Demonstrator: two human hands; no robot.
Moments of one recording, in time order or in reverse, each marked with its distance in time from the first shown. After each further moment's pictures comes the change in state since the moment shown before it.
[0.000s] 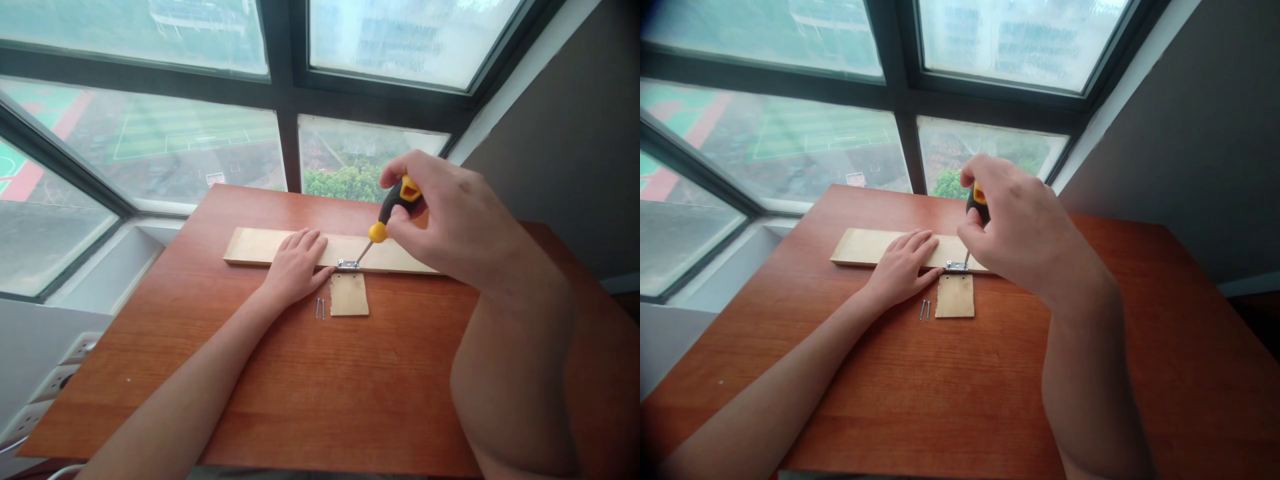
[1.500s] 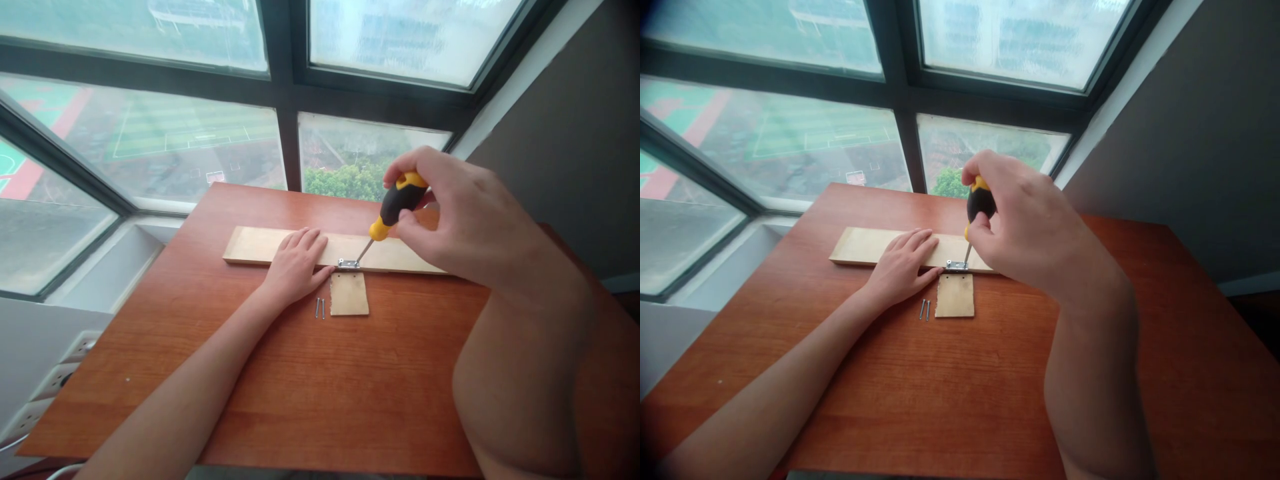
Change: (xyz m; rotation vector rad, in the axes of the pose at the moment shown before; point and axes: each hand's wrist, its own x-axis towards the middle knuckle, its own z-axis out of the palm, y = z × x) left_hand 0.000 0.000 0.000 -0.020 -0.002 -0.007; right_hand -0.001 0.006 -0.005 0.037 -0.004 -0.046
